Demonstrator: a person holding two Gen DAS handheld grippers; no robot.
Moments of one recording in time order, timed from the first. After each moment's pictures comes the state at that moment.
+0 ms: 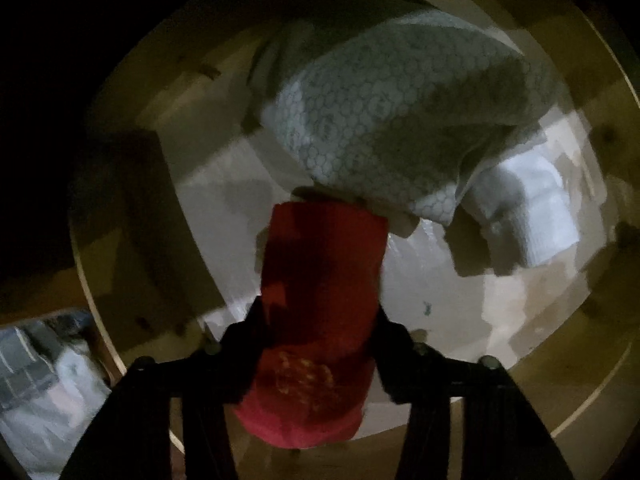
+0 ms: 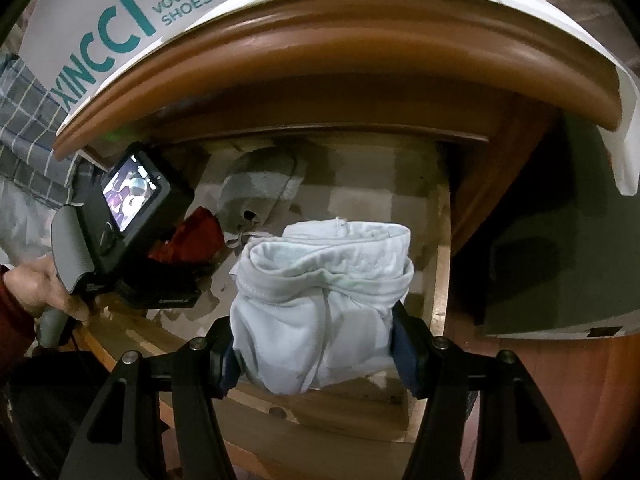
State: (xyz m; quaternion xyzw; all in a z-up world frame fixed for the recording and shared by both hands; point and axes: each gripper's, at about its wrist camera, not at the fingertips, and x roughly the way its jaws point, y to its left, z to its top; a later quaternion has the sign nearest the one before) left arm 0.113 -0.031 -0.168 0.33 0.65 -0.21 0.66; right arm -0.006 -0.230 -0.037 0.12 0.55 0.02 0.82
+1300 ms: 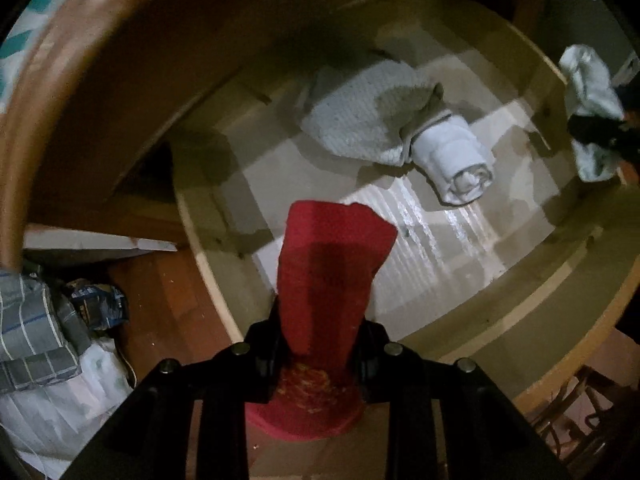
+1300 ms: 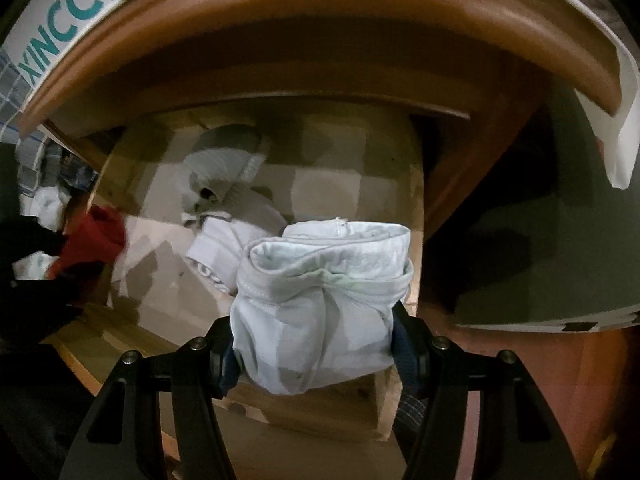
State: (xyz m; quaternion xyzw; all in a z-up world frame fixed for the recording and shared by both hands) left arm 0.034 -0.015 -0.078 0.35 0.57 -0.19 0.71; right arm 0.000 -0.229 -0.059 0.07 0.59 -0.02 0.80
